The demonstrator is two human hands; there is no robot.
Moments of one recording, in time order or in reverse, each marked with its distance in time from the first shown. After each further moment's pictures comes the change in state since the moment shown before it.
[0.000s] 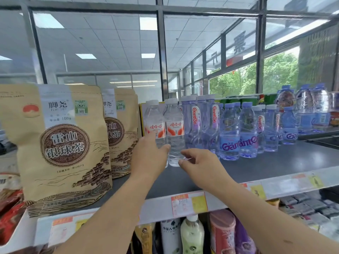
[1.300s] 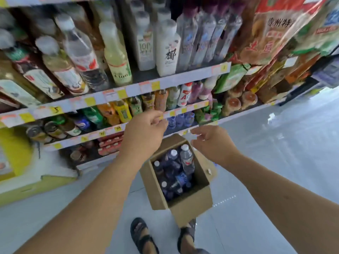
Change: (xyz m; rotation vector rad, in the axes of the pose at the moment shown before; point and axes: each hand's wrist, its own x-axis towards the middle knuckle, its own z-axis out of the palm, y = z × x) left_hand -0.539 -0.018 0.328 -0.133 -0.756 -0.604; right_hand -0.530 0.408 -0.026 -0.143 -0.545 0.777
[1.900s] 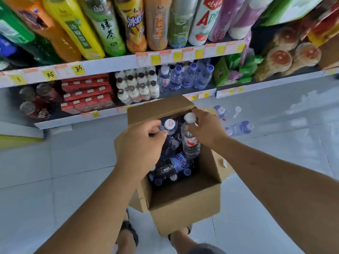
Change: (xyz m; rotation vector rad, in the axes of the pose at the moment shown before) left_hand 0.053 -0.203 0.216 0.046 0.021 -0.348; right_hand 0.175 0.231 0.214 -0.153 -0.165 -0.034
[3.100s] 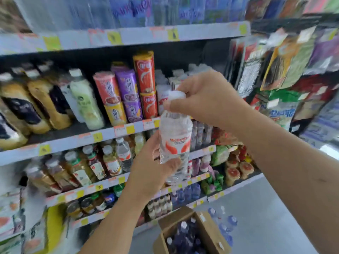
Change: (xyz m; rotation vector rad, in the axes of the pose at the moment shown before) left_hand -0.274 0.269 -0.360 -0.411 -0.061 0.841; right_hand -0.394 -0.444 -0.492 0.020 0.666 -0.617
